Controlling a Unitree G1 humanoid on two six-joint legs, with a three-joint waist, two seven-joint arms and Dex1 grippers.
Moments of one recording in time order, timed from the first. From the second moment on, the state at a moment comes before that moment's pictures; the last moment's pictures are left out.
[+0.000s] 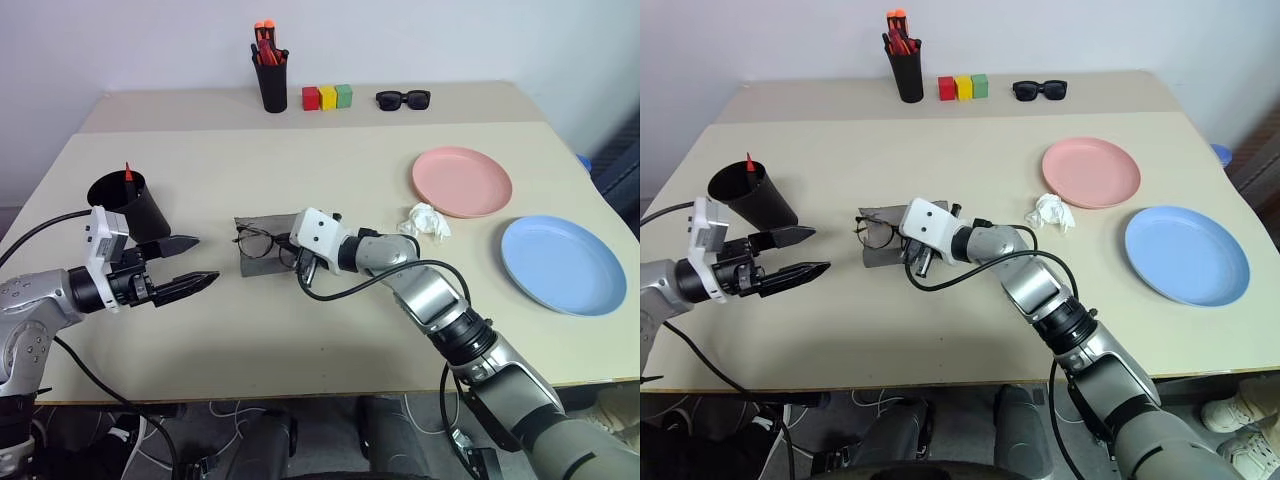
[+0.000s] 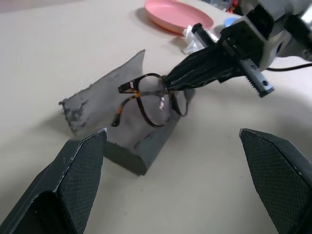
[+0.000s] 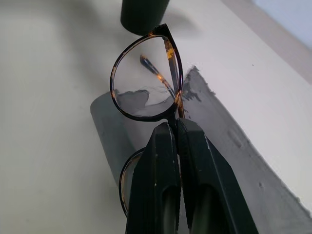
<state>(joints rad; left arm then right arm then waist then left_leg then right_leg) -0.11 0.85 0.35 -0.15 -0.70 0.54 -1.14 -0.70 -0.29 0.49 0.05 0.01 0.32 0.63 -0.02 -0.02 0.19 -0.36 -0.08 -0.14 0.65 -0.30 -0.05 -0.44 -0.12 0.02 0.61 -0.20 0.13</state>
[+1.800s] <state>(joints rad) -0.23 0.84 0.32 -0.25 -0.77 0.66 -1.03 -0.78 -0.38 0.42 -0.05 -0.08 0.69 0.92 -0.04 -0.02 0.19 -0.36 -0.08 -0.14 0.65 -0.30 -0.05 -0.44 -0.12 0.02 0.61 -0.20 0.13</state>
